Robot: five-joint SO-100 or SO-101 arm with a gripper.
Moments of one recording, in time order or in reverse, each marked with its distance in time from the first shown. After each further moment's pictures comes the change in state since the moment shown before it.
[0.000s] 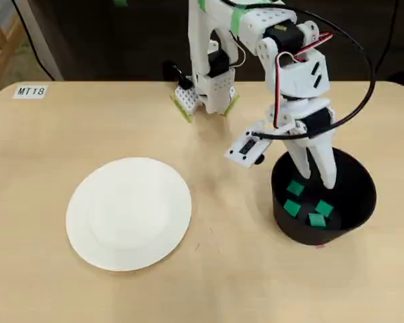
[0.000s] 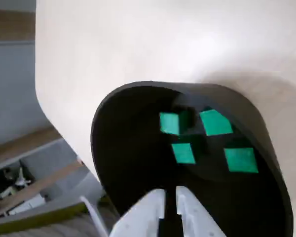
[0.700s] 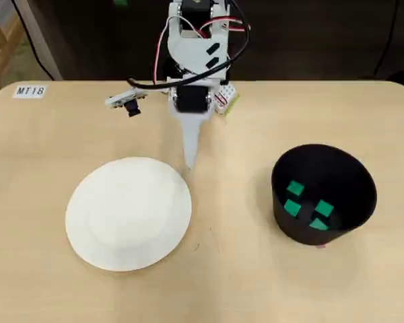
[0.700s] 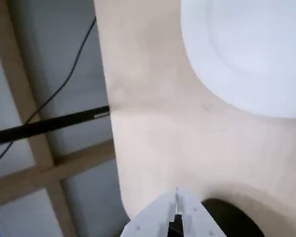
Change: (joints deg) arm 32.1 40.4 27.2 -0.9 0.3
